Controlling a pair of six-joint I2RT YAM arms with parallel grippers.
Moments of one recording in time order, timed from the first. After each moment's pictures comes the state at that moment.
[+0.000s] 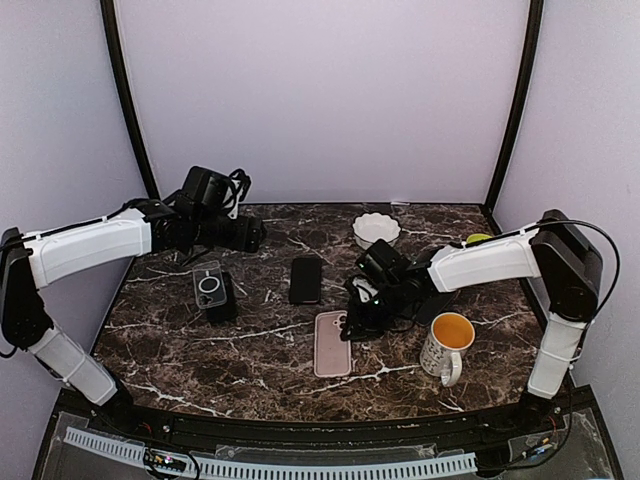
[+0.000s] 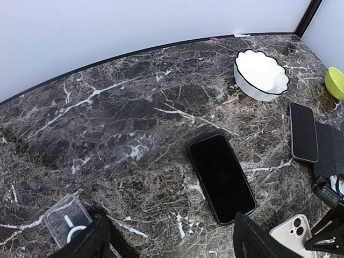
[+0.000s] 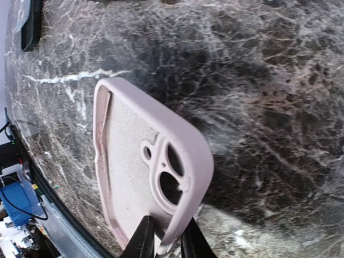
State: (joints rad) left arm -0.62 1.50 1.19 -0.36 -0.19 -0.22; right arm 0.86 1.83 1.10 -0.37 -0.39 0.68
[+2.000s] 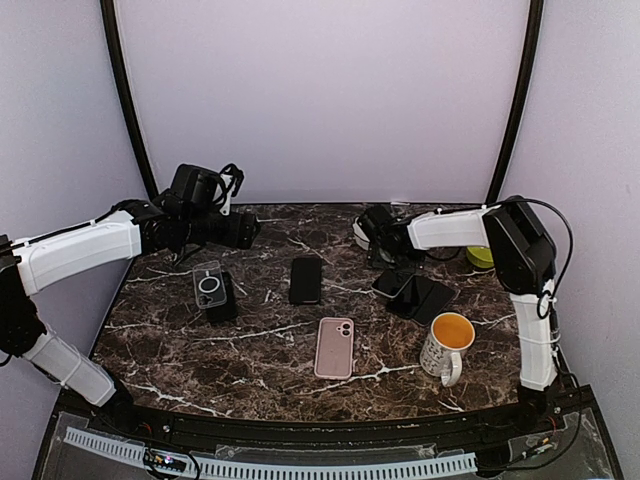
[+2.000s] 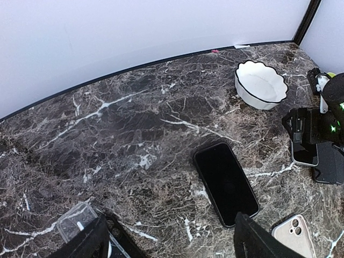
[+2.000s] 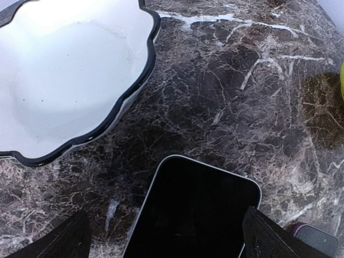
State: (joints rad) left arm -0.61 1.43 1.16 -0.33 -0.20 -0.17; right arm 0.64 2.16 1.54 -0.52 0.56 0.80
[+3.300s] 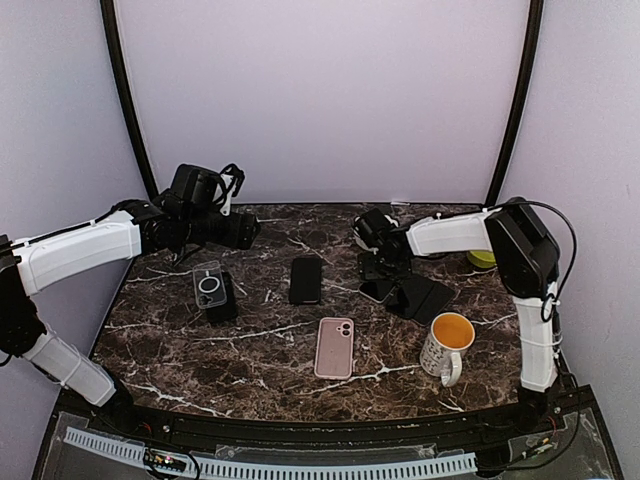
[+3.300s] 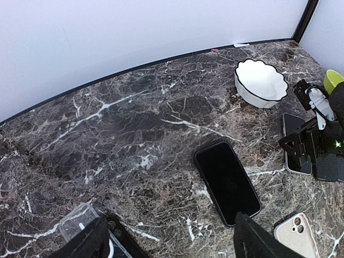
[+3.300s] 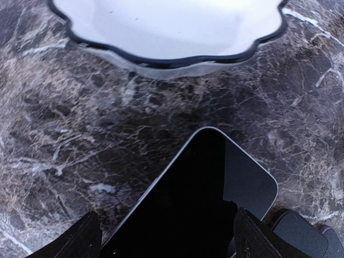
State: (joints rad) left arm -0.61 1.43 1.16 -0.33 -0.20 -0.15; right arm 0.68 2.13 1.49 -0.48 0.36 0.55
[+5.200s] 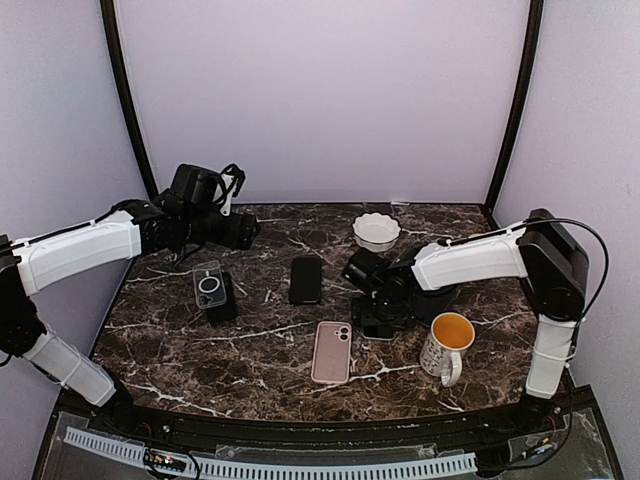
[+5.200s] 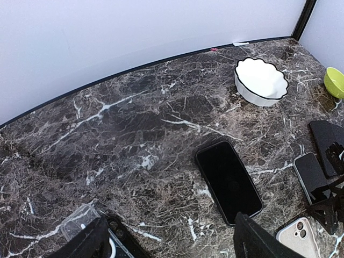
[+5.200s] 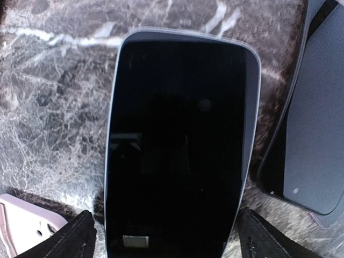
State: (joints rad) left arm -0.61 1.43 1.16 -0.33 -0.20 -0.13; right arm 0.92 1.90 1.22 -0.65 0.26 0.87
